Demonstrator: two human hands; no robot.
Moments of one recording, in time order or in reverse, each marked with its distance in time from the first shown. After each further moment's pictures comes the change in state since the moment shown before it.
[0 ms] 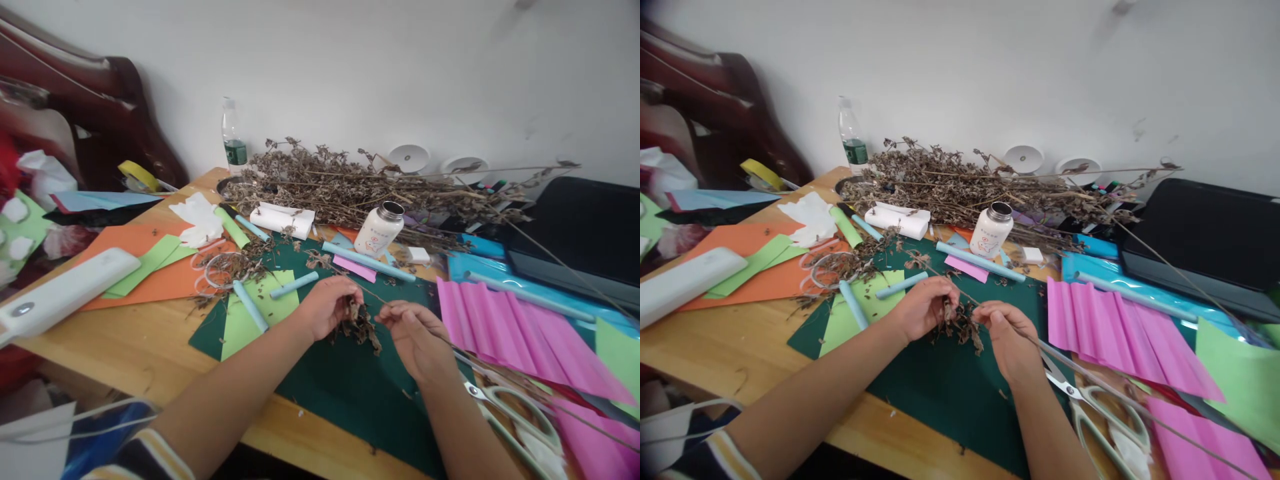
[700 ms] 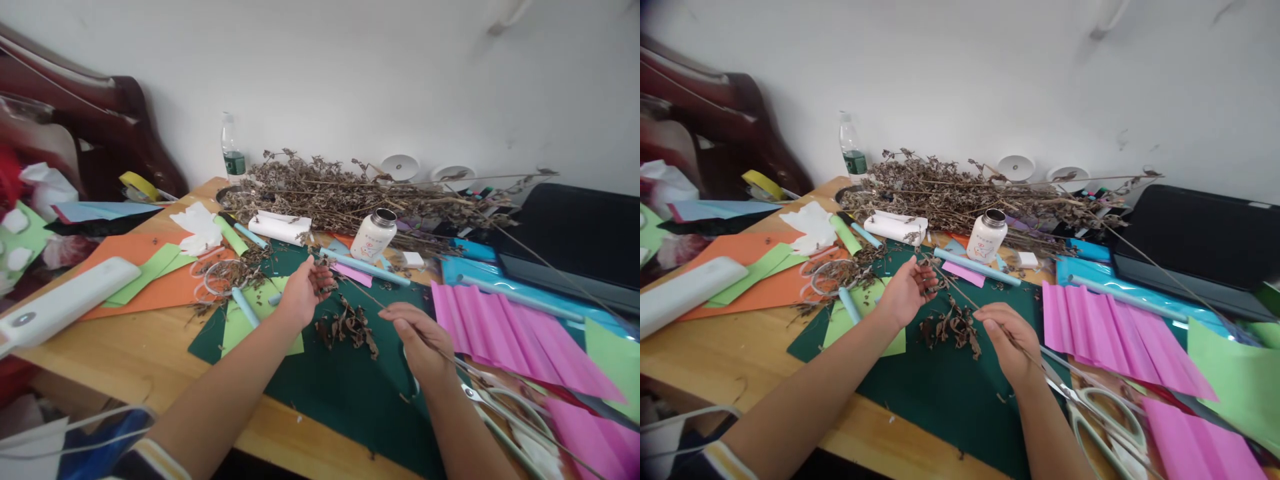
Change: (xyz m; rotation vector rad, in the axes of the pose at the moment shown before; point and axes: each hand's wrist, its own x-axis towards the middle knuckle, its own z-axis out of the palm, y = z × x) left_hand 0.006 0.022 -0.011 -0.166 0.447 0.030; right_hand -0.001 -0.010 -0.010 -0.586 -0.130 -0.343
